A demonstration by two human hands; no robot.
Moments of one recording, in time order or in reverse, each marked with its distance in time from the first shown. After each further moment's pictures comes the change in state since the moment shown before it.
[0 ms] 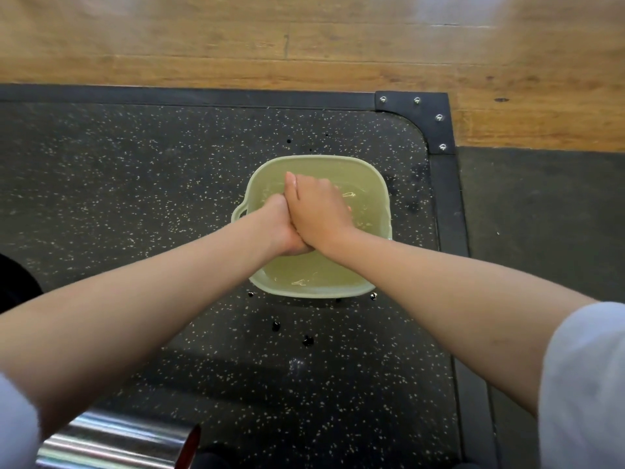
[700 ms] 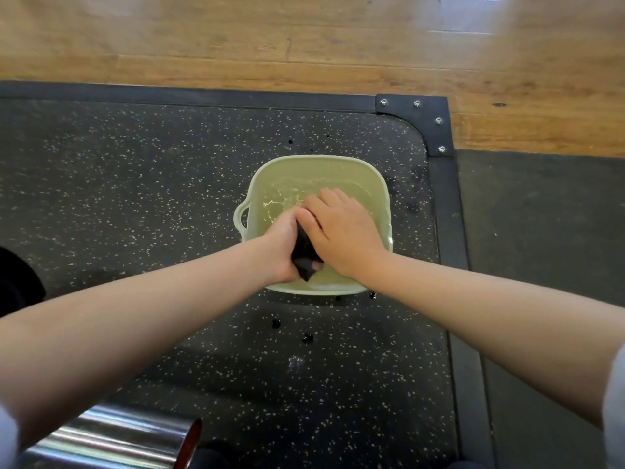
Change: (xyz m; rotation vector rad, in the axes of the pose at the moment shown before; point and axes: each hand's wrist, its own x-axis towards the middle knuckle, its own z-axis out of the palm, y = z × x) left_hand -0.025 -0.032 -0.009 0.268 0.004 0.093; right_hand -0.041 0.033 -0.010 -0.210 0.057 -0.316
